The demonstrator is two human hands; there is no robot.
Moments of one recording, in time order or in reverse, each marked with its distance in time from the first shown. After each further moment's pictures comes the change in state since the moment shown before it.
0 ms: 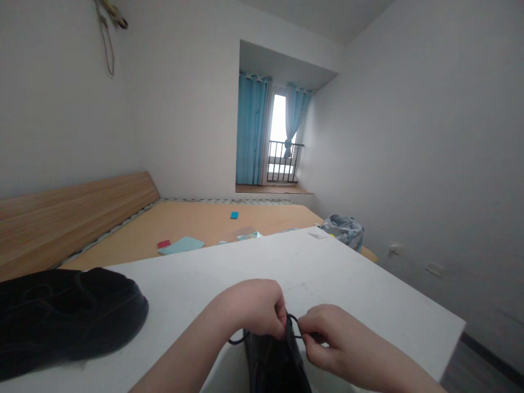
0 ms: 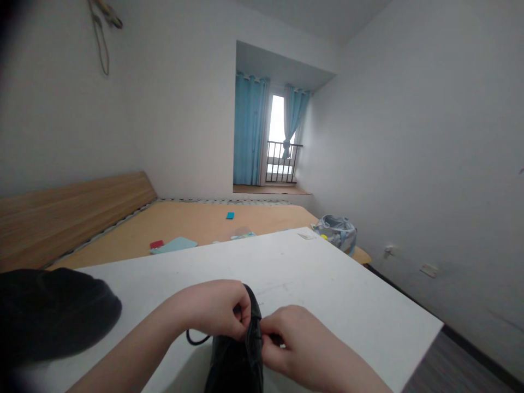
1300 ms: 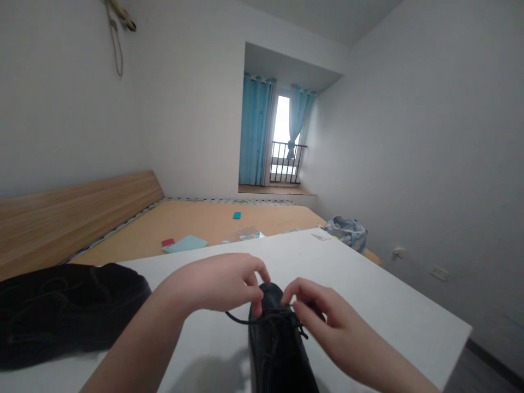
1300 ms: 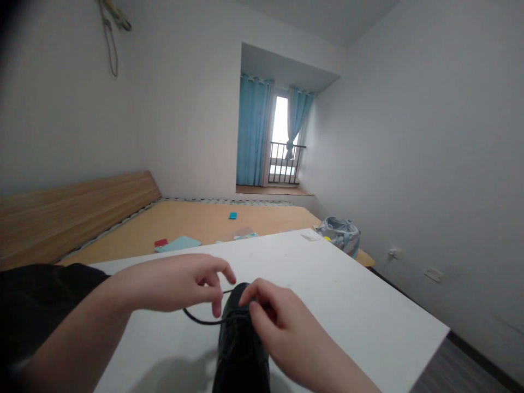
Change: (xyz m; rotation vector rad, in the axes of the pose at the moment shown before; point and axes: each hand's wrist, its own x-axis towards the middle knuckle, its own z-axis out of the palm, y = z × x) left_hand -0.061 -0.021 -0.041 -0.158 0.096 -0.022; right_hand 0.014 -0.043 -0.007 0.431 0.269 0.061
